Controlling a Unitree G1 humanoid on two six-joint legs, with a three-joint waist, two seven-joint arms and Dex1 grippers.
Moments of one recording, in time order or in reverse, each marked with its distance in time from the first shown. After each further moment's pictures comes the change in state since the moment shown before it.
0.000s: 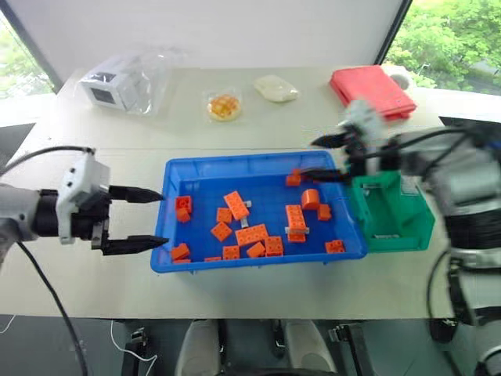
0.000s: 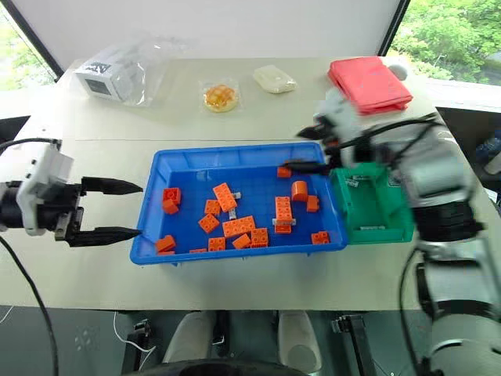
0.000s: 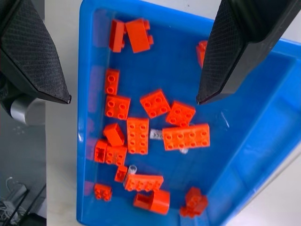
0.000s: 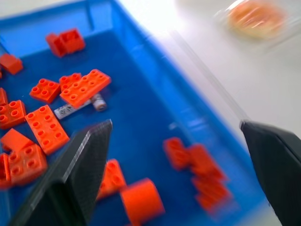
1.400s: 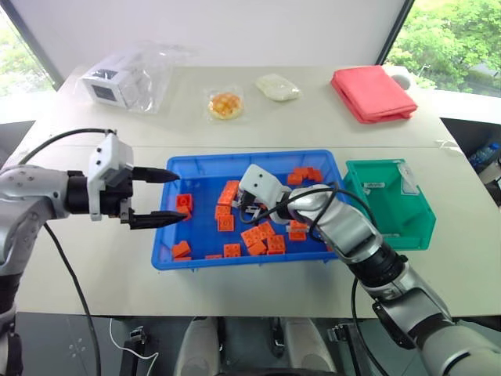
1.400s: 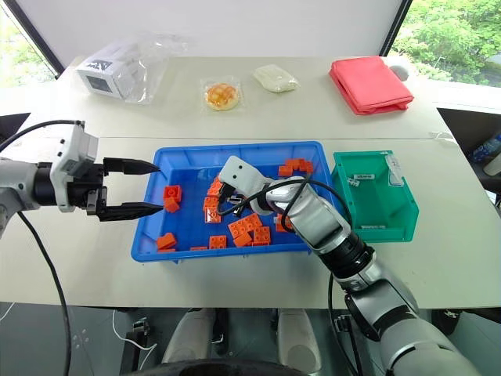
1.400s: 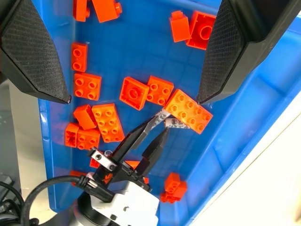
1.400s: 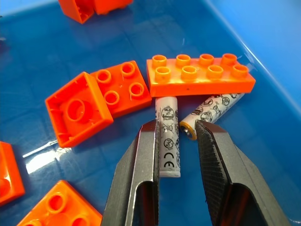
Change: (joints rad) left arm -0.230 -0.090 -0.152 0.082 0.062 0.020 0.074; right arm 0.084 0.325 0.319 -0.105 -0.245 0.106 -0.407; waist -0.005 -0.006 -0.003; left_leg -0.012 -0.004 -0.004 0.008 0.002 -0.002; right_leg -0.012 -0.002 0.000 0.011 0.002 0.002
